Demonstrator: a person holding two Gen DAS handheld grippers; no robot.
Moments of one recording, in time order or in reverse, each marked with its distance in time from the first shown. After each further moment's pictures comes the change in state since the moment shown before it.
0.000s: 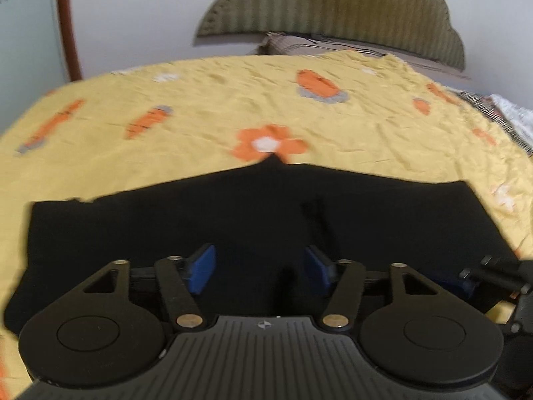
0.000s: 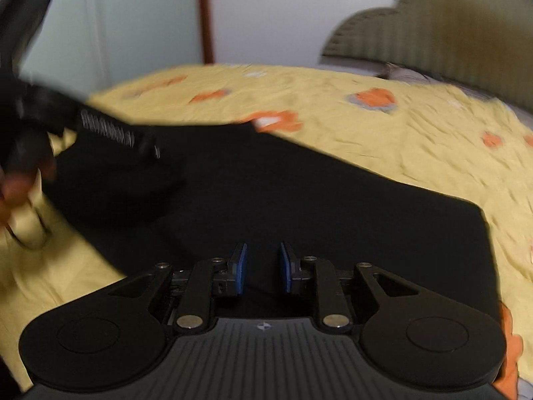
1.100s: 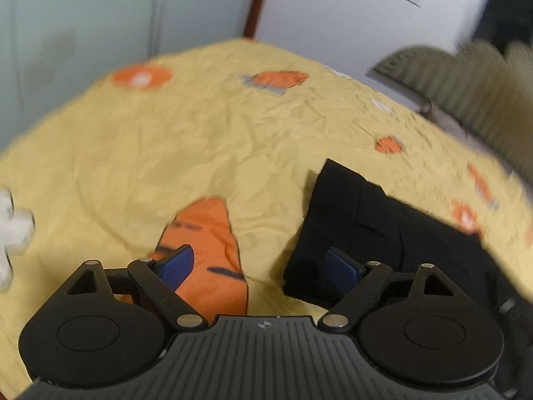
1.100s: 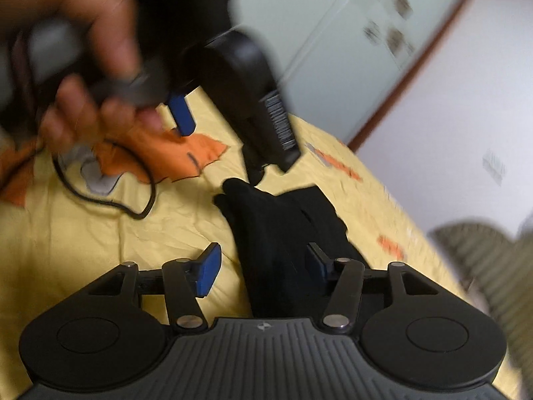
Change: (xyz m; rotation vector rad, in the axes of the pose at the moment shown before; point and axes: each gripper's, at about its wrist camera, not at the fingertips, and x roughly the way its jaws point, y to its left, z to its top) left arm -0.071 0.239 -0.076 -0.618 -0.020 0.193; right arm 0.037 0.261 0.037 -0.791 -0.249 0.110
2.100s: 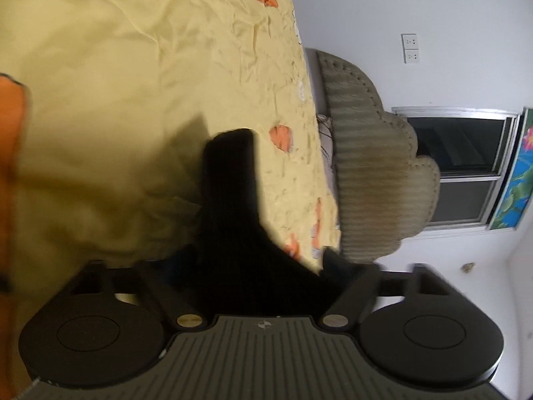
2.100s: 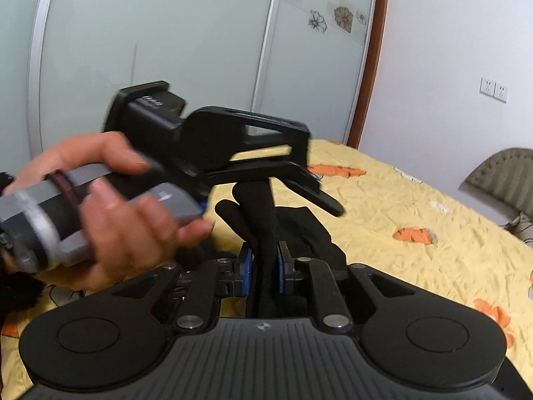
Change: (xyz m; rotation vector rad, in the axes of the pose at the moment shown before) left arm 0.130 0.004 0.032 -0.618 0.341 -0.691; right arm 0.032 -0.092 0.001 0.446 -0.098 0.142
